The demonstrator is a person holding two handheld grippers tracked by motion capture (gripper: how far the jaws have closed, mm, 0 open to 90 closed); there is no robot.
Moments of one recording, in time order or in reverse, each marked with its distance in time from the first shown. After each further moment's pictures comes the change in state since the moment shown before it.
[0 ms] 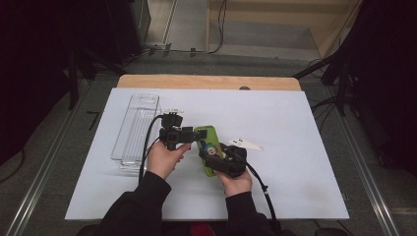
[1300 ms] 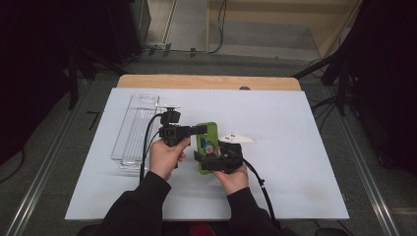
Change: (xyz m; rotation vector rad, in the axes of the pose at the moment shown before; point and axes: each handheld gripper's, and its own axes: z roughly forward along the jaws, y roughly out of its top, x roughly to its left) left arm -0.001 0.010 -0.010 -0.018 -0.185 -0.116; right arm 0.003 0.014 0.007 0.075 0.064 -0.165
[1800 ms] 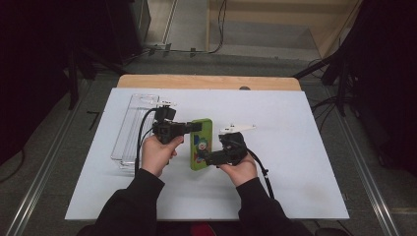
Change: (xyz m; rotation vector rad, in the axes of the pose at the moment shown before) left arm 0.005 0.007 -0.016 0.005 0.010 0.158; right arm -0.006 0.031 -0.011 0.144 0.031 -0.095
